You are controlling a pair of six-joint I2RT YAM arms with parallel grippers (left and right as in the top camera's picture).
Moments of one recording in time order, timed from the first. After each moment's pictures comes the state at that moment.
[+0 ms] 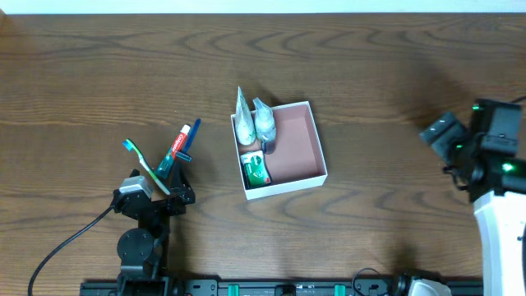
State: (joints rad) left arm -0.05 0.01 0.02 -0.12 -0.11 -0.29; right arm -0.21 1.17 1.04 -0.89 0.10 0.66
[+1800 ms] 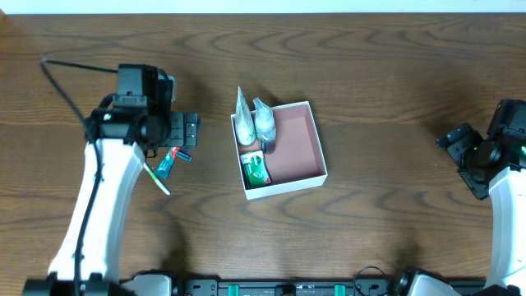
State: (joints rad) left arm -0.05 1.44 1.24 -0.96 -0.01 0.00; right arm -0.38 1.31 1.04 -0.92 0.04 0.64
